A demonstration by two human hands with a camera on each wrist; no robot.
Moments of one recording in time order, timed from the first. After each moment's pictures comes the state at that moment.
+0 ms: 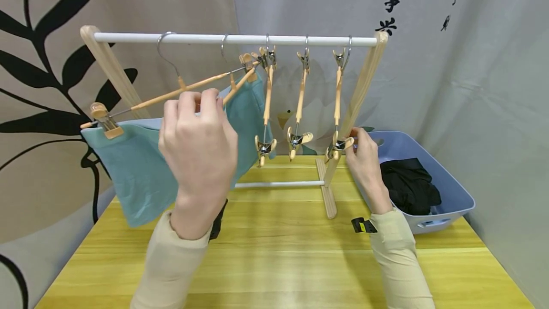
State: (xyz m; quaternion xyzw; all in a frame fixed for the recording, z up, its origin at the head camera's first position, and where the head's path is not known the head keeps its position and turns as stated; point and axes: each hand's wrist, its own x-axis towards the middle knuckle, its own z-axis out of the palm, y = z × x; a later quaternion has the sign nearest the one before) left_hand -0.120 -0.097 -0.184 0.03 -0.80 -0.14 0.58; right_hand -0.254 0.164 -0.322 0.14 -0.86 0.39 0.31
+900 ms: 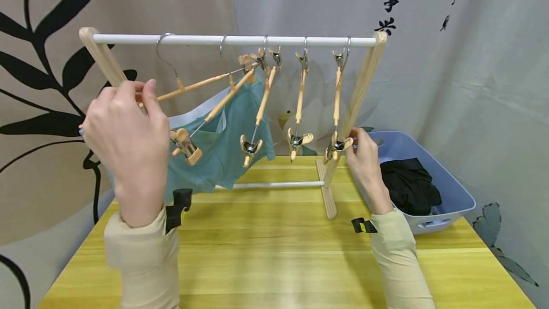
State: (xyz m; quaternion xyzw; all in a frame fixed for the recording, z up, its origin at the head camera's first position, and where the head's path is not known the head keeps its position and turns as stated) left_hand -0.126 -0.169 -0.170 0.13 -0.82 -0.21 0.52; right_hand -0.254 0.166 -0.322 0.13 -0.86 0.40 0.29
